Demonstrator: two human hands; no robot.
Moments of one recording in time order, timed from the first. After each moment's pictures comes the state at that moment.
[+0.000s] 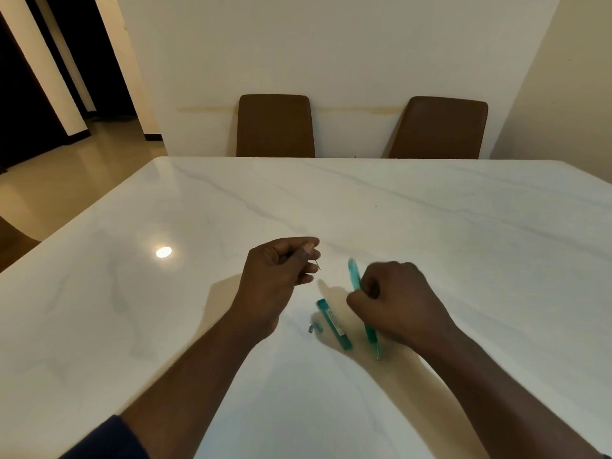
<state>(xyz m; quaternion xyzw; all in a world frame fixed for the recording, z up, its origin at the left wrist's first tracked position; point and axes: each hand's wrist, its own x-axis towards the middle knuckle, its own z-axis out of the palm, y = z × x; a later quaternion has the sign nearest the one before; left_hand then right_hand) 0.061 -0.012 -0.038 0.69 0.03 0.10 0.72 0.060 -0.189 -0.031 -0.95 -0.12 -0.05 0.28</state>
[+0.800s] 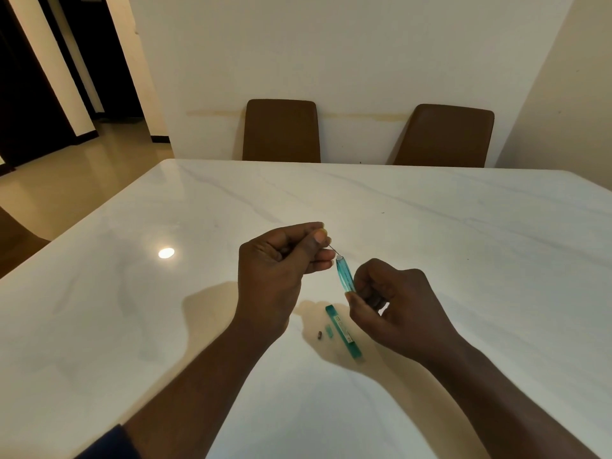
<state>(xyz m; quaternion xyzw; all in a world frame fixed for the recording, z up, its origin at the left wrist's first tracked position) 0.048 -0.018 -0.016 0.63 -0.02 0.21 0.75 0.057 -0.190 -0.040 -0.84 -0.32 -0.16 0.41</state>
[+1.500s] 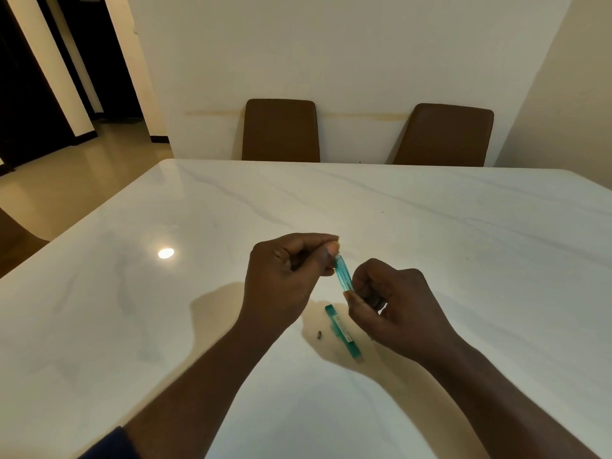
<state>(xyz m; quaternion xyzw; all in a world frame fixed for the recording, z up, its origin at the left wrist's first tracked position) 0.049 -0.014 -0.024 0.73 -0.09 0.24 0.64 0.057 -0.188 -0.042 -0.85 -0.30 -0.15 0.40</state>
